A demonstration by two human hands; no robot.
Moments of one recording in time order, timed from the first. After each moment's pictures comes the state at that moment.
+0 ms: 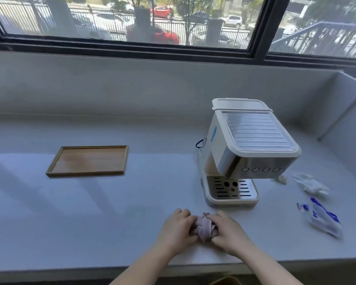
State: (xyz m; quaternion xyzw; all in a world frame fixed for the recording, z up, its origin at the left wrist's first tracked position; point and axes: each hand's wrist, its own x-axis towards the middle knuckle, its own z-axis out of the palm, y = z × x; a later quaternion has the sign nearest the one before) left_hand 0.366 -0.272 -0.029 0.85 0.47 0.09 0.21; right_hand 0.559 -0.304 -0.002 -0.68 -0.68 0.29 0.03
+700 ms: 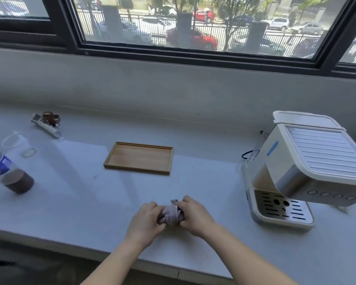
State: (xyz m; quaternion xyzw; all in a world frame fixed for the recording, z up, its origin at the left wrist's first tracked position) left_hand 0.161 -0.261 0.000 0.74 0.63 0.15 0.19; right_hand 0.350 -0.221 0.012 -0.53 -0.80 0.28 0.05
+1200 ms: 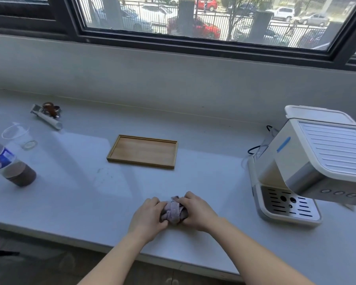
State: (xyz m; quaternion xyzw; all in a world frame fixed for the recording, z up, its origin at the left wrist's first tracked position) left_hand 0.149 -0.257 -0.014 0.73 0.65 0.07 0.19; right_hand 0.343 -0.210 -0.009 -0.51 -0.81 0.28 0.01
